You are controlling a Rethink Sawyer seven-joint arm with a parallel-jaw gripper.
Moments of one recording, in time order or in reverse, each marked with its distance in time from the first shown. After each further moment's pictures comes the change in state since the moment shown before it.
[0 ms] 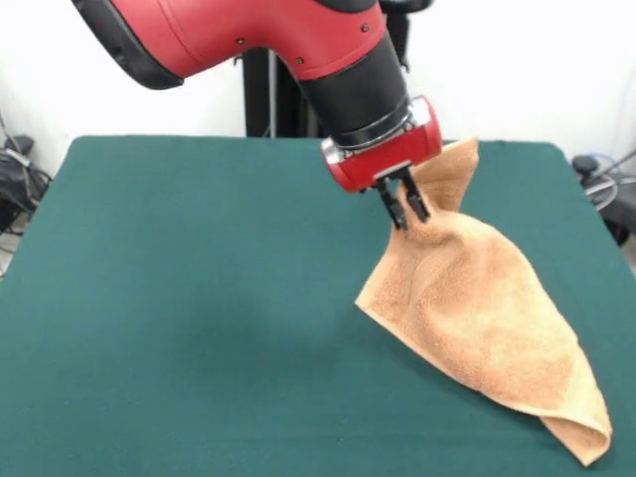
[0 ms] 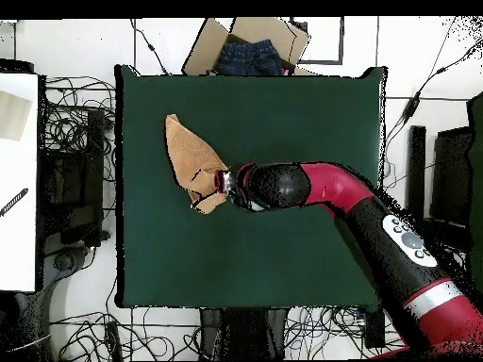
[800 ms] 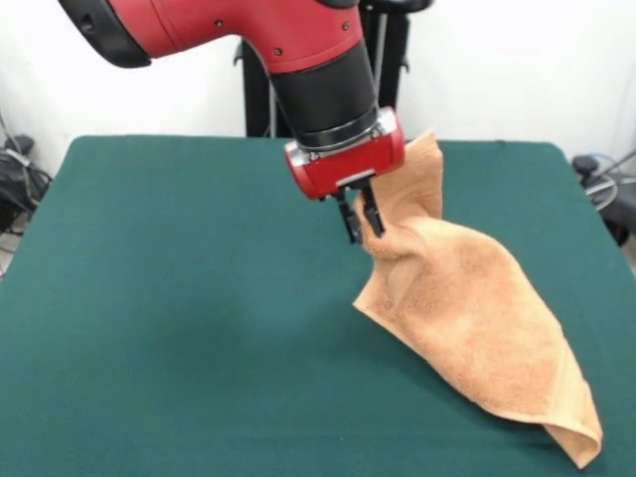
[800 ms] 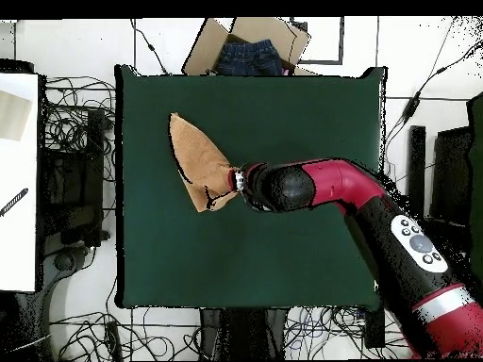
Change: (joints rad) arm -0.011 -0.039 0.000 -0.022 -0.159 0.000 0.000
